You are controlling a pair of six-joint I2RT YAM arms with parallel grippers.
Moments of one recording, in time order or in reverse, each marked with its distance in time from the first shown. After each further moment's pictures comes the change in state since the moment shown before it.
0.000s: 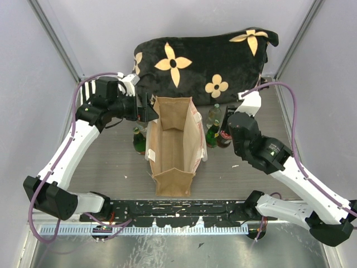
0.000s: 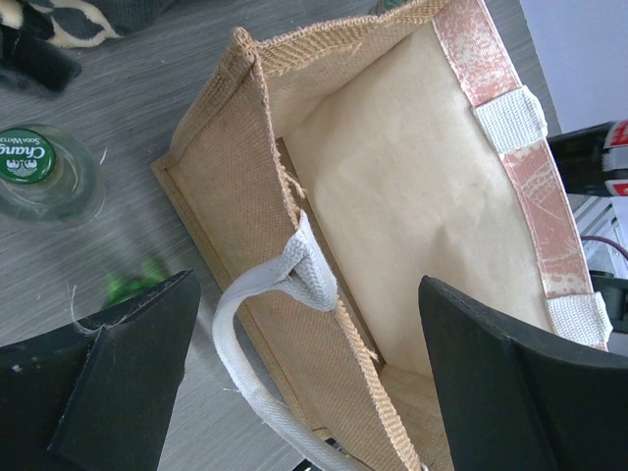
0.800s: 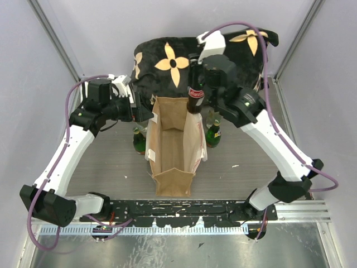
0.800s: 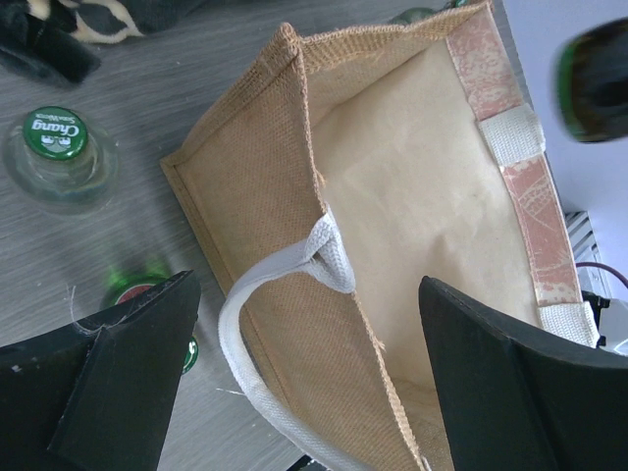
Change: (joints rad) left arm 0.049 -0.061 -0.058 0.027 0.013 -0.045; right arm 0.000 0.552 0.795 0.018 -0.237 -0.254
